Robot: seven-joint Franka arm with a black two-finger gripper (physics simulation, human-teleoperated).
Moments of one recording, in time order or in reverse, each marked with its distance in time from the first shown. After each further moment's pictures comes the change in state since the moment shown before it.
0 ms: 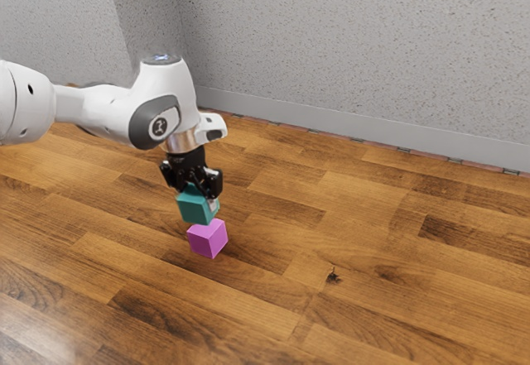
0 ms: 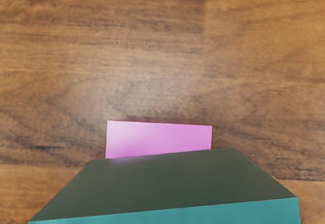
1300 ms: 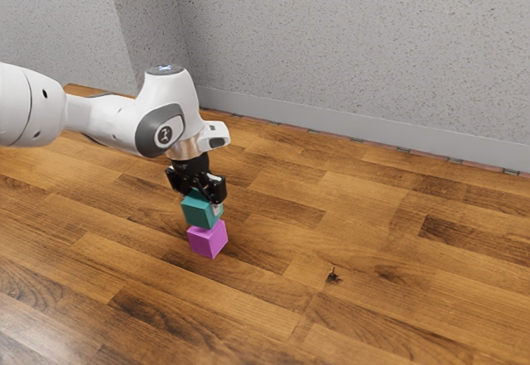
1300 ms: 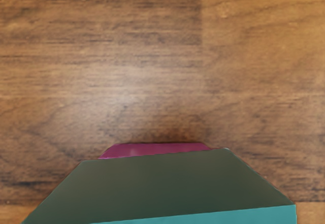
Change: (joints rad) arm 0.010 0.070 -0.002 0.024 -0.005 0.055 0.075
